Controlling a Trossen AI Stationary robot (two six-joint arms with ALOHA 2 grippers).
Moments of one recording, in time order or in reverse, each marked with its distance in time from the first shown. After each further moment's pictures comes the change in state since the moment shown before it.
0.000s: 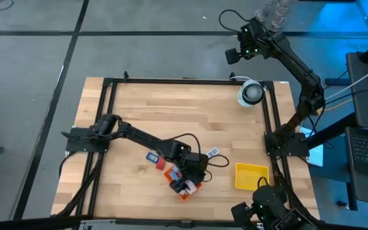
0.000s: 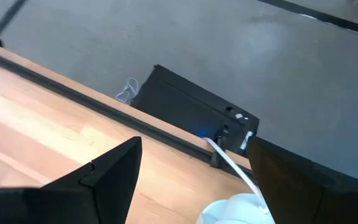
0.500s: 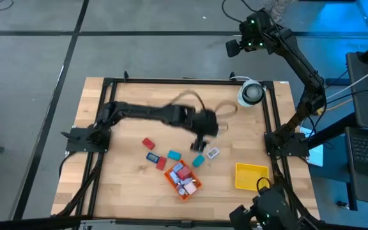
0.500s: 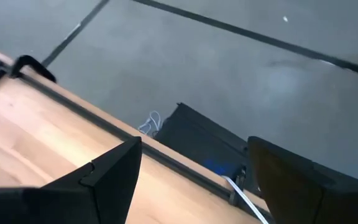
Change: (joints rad) left arm 0.257 -0.031 0.306 -0.201 -0.383 -0.043; right arm 0.028 0.000 0.154 0.023 -0.055 -0.033
